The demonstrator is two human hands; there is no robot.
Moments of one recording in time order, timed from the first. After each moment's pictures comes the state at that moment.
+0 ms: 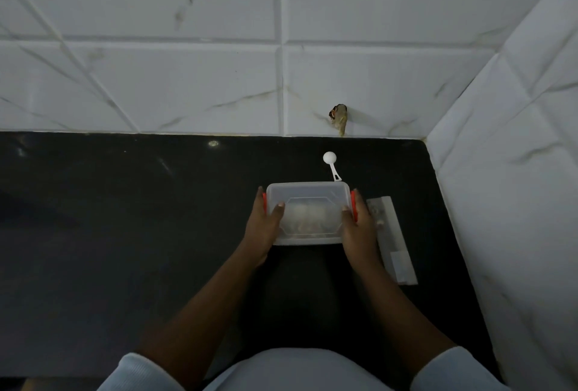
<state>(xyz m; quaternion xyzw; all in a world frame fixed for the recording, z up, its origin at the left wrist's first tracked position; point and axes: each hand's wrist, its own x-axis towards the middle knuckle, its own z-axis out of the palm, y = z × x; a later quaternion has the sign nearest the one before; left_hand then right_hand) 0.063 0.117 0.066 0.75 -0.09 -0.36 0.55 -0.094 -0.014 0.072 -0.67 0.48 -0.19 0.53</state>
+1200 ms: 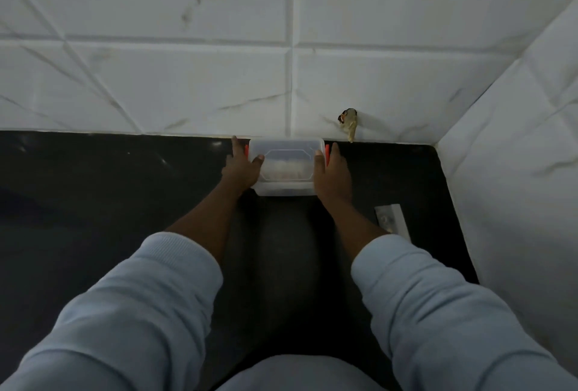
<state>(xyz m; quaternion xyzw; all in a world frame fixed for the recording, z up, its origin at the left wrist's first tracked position) 0.214 0.060 0.070 0.88 -0.15 -0.29 0.34 0.048 -0.074 0.062 -0.78 0.47 -0.18 0.37</state>
